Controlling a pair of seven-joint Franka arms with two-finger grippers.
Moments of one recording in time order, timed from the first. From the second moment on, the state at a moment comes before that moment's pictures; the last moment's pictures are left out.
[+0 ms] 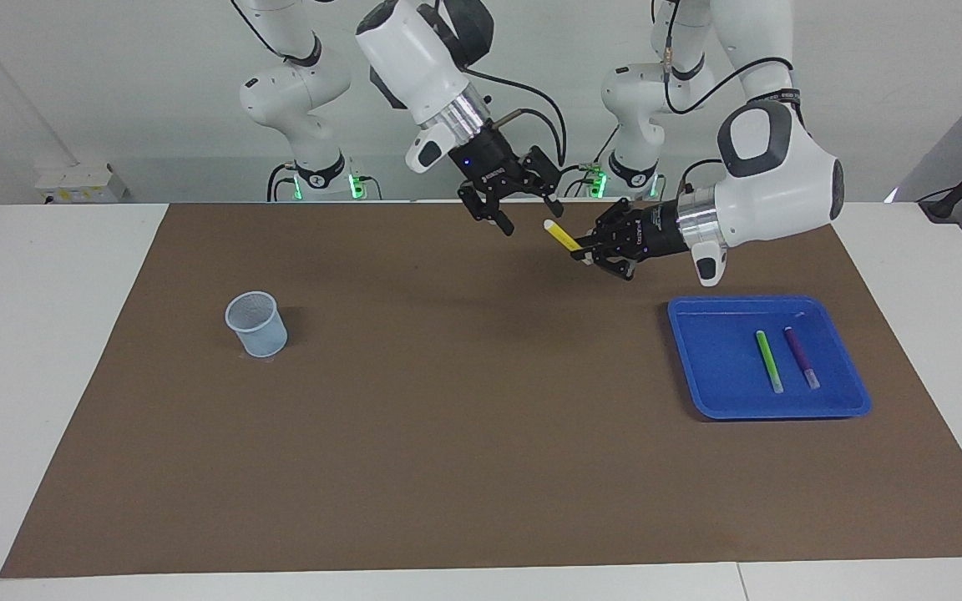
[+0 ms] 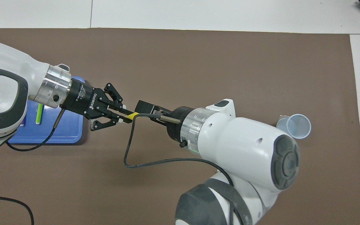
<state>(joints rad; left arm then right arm) -0.03 0.10 -0.18 -1.83 -0.89 1.65 -1.46 0.72 0.05 -0.05 -1.87 0.51 2.54 0.70</state>
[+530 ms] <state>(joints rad) -0.04 0.09 -0.18 -1.87 -0.92 1.67 -1.48 0.72 0.05 -0.05 -1.86 0.51 2.45 0.67</state>
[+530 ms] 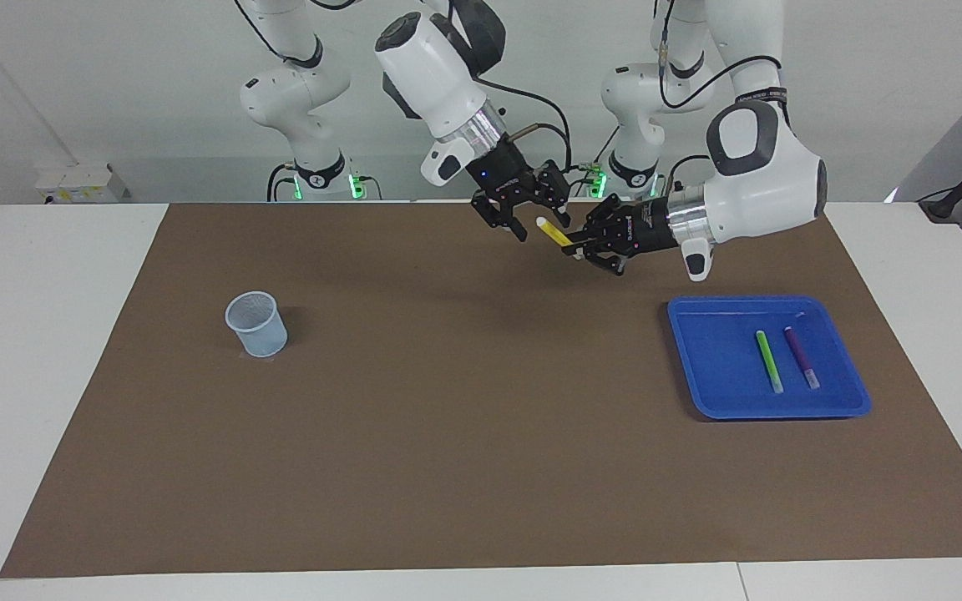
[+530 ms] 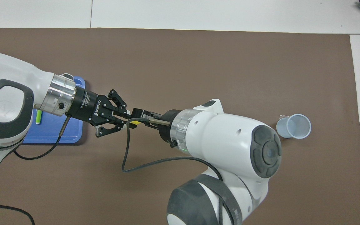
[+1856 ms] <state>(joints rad) -0.06 0.08 -0.18 -1.88 -0.94 1.70 -1.50 0.70 0.05 -0.06 -1.85 0.51 2.43 0.64</state>
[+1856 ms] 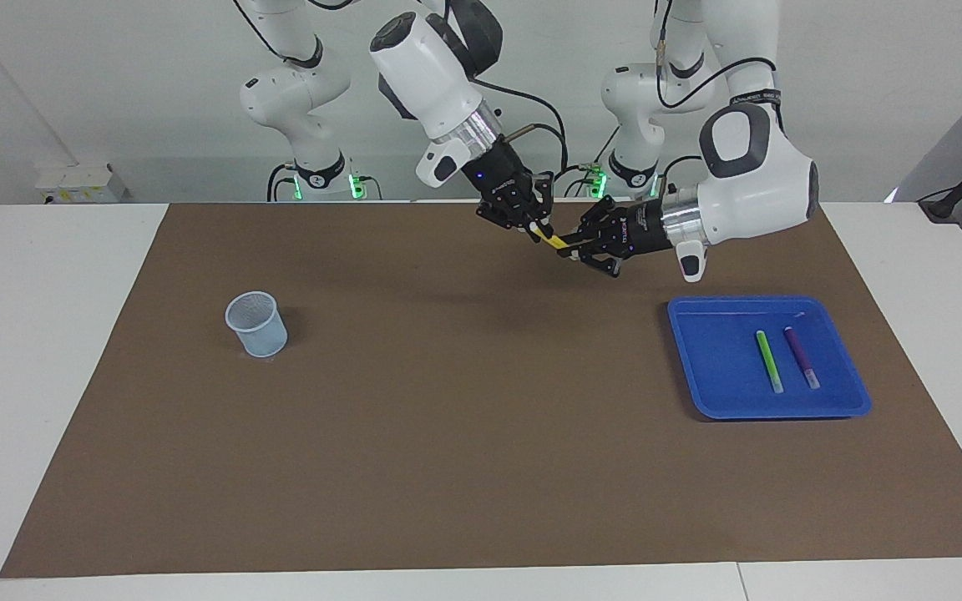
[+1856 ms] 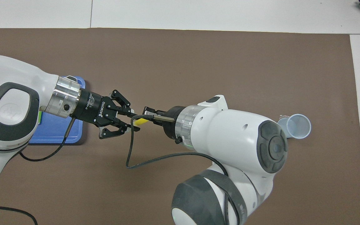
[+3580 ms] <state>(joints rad) 0.22 -0.01 -0.14 -2.02 -0.21 1.92 0.02 0.08 -0.02 -0.07 -2.01 -0.03 1.98 -0.60</state>
